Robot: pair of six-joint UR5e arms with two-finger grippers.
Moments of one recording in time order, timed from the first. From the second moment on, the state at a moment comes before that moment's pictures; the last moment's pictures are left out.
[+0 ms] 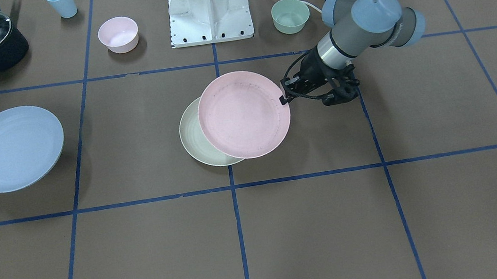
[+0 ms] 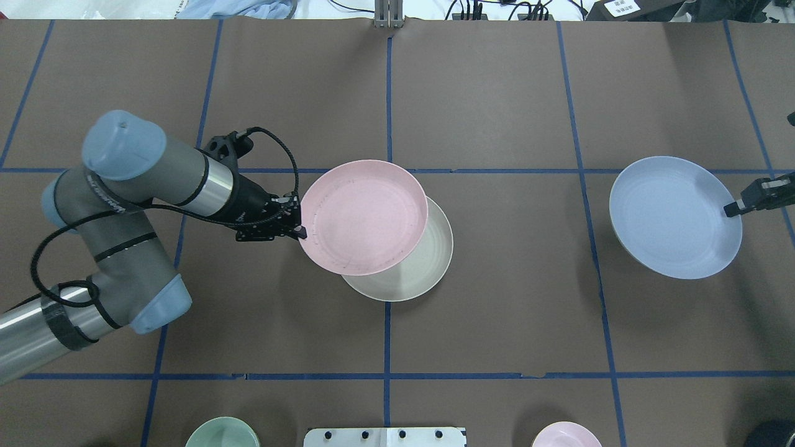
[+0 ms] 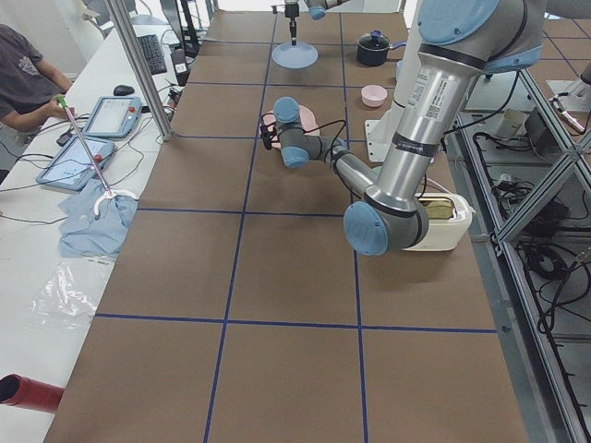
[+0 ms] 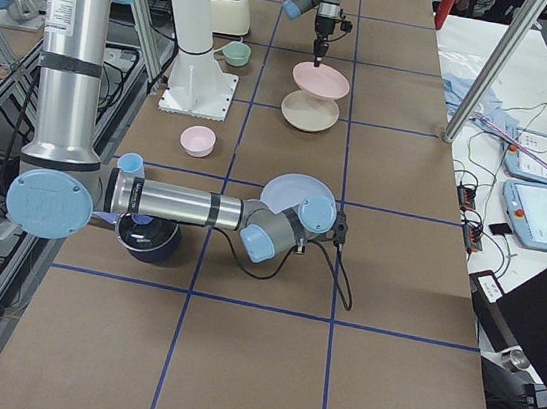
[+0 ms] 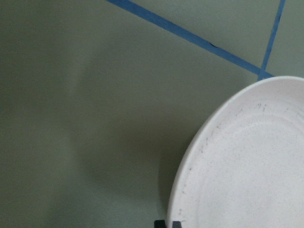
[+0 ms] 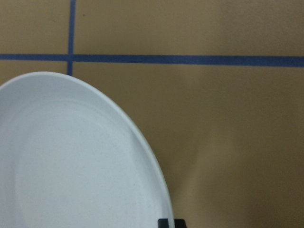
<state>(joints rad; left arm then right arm) -0.65 -2.02 -1.63 -2.28 -2.19 -1.64 1.25 -1.60 1.54 -0.94 2.67 0.58</state>
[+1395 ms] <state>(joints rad) -0.64 -2.01 -1.65 -2.28 -2.13 -1.64 1.14 -1.39 1.66 -0.94 2.65 1.04</state>
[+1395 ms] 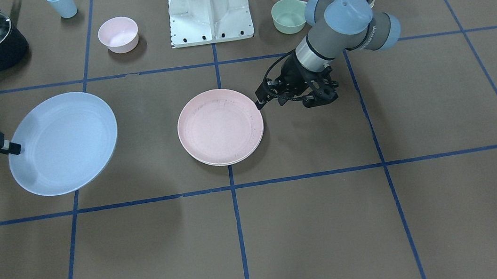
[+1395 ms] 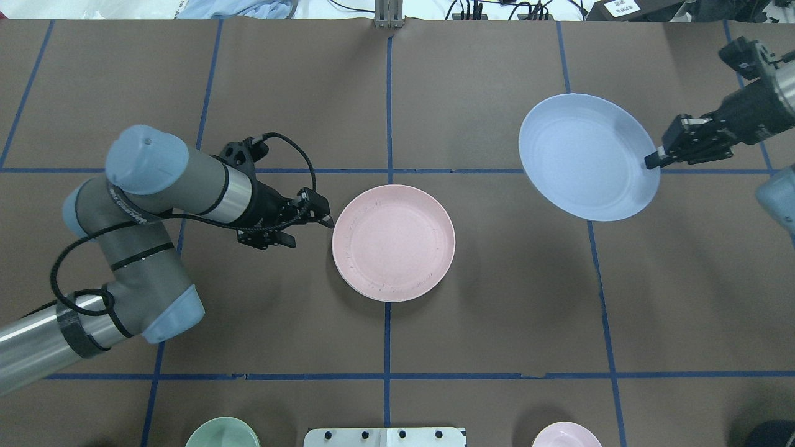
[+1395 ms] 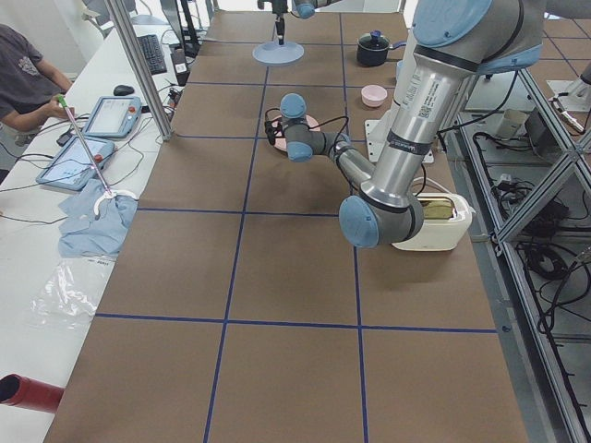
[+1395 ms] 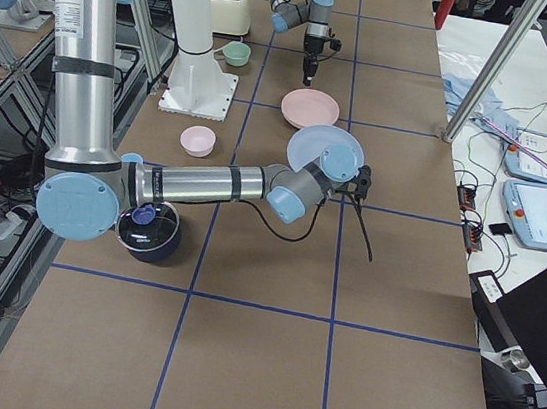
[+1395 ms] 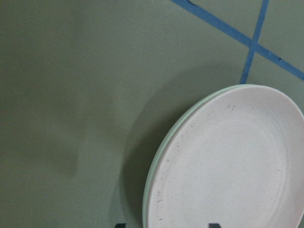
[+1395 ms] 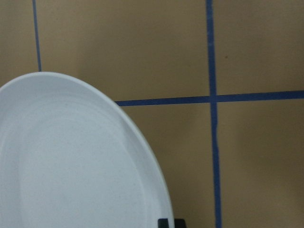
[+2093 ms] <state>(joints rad) -0.84 -1.81 -1.72 -2.28 -2.20 -1.30 0.74 -1.18 1.67 -0.95 2.24 1.34</state>
